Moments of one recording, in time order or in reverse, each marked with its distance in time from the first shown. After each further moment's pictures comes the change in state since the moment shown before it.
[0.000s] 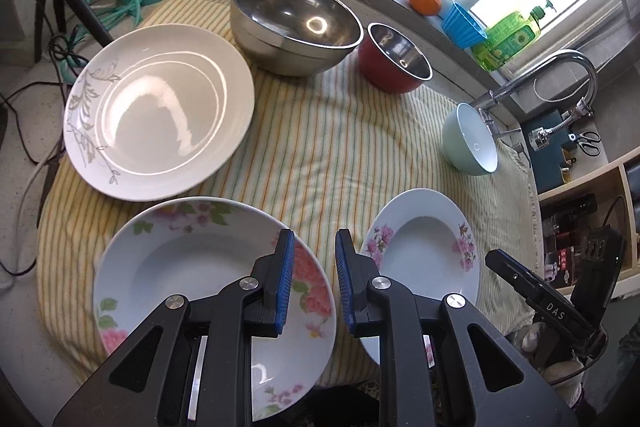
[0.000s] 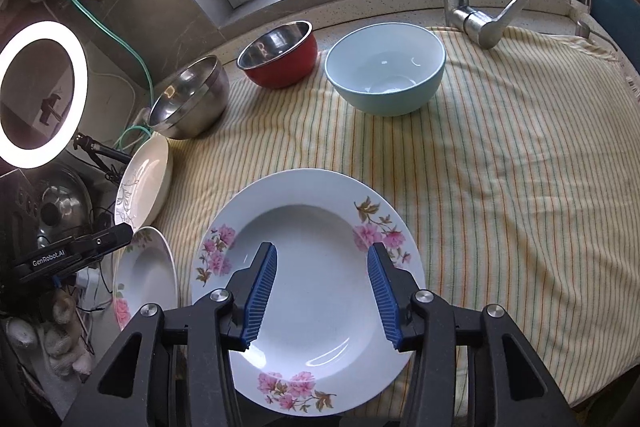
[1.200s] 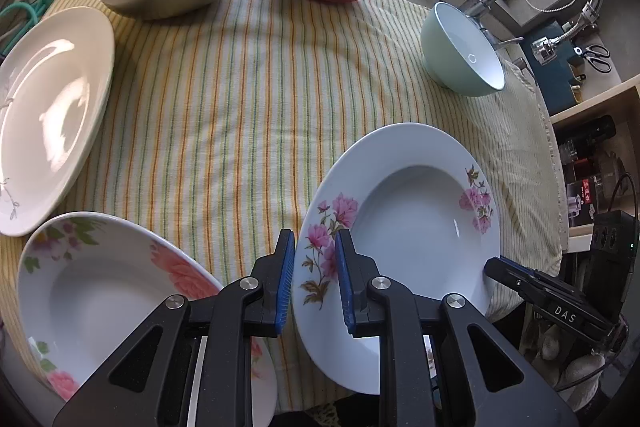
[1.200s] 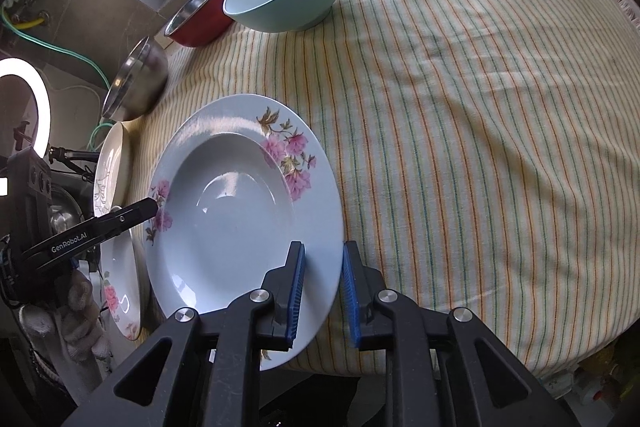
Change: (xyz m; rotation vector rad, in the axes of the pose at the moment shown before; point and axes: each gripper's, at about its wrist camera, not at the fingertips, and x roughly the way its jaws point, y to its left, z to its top) left arm 0.087 -0.062 -0.007 0.205 0.210 0.009; right arm 0.016 -0.065 -0.040 0.224 0.171 0.000
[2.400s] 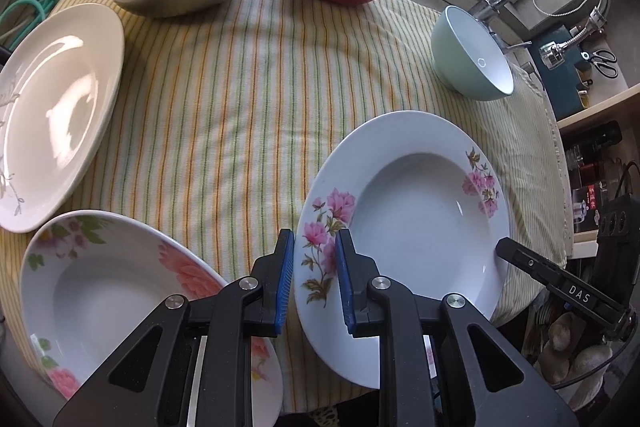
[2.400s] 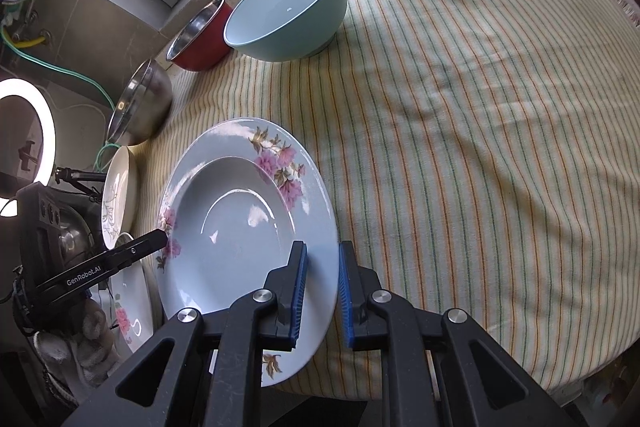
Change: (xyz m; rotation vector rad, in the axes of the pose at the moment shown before) left arm 0.001 0.000 -0.001 -0.017 -0.006 0.026; right arm 0.000 0.000 0.019 0.016 -0.037 0.034
